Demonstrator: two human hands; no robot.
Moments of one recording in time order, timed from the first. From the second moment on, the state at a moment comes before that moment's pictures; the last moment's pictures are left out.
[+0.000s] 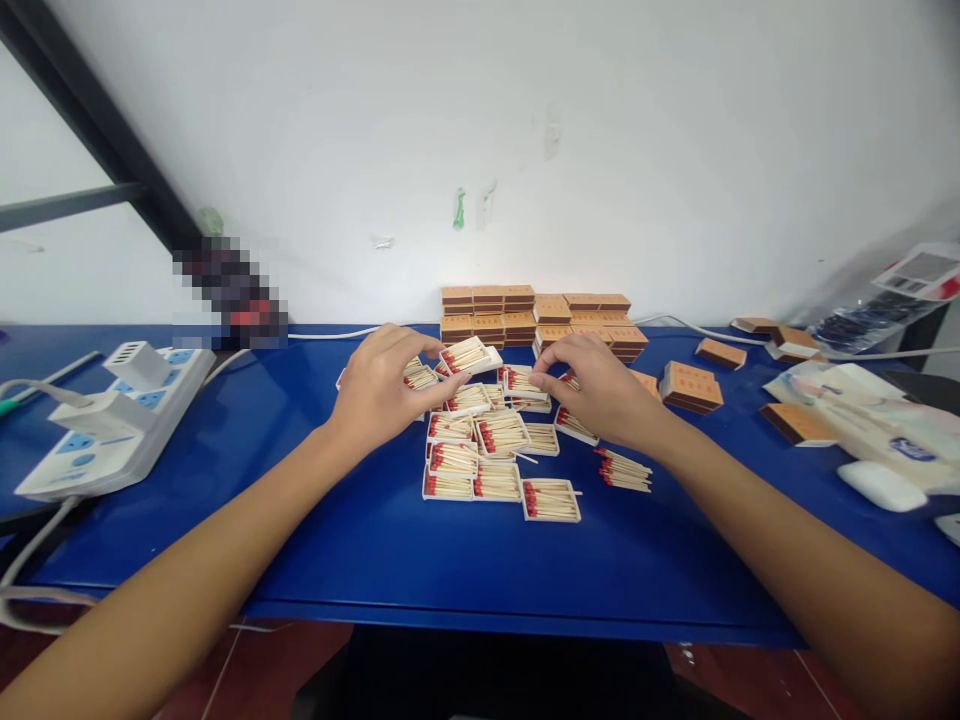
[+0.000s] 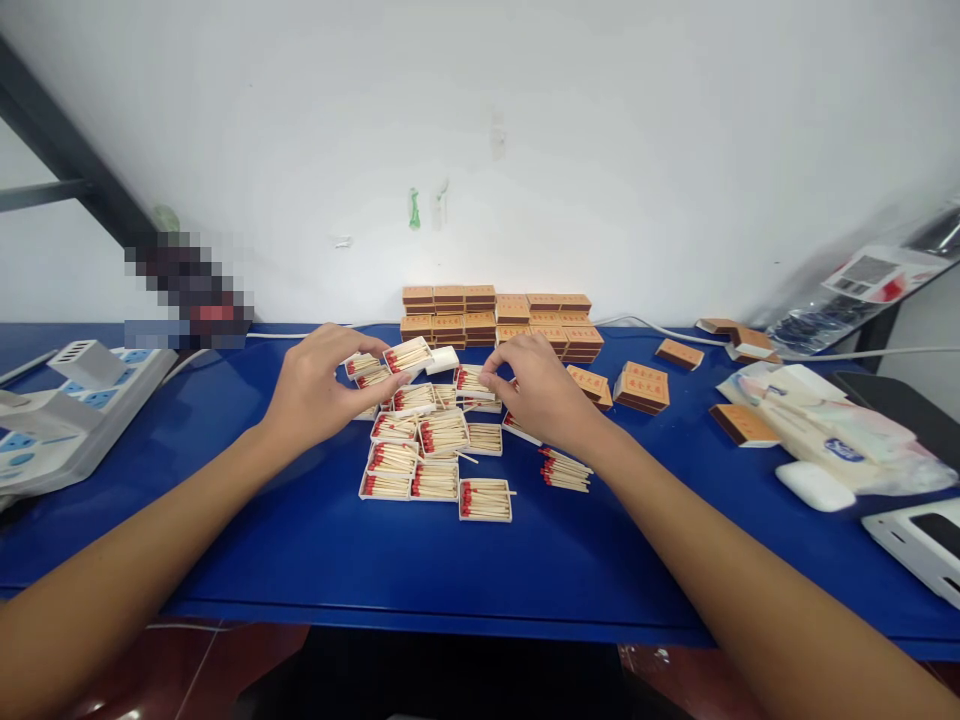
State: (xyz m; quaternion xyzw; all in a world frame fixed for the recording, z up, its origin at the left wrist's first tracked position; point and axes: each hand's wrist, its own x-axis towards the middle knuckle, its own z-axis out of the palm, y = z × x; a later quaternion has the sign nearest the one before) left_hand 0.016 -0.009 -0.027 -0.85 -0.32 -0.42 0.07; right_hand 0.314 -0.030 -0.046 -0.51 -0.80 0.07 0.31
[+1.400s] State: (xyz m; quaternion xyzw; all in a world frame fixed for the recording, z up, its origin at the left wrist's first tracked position) left_hand -0.011 0.014 -0.018 -0.84 -0.43 -0.32 0.06; right_hand 0.316 -0.030 -0.050 -0.45 -0.85 0.04 0.26
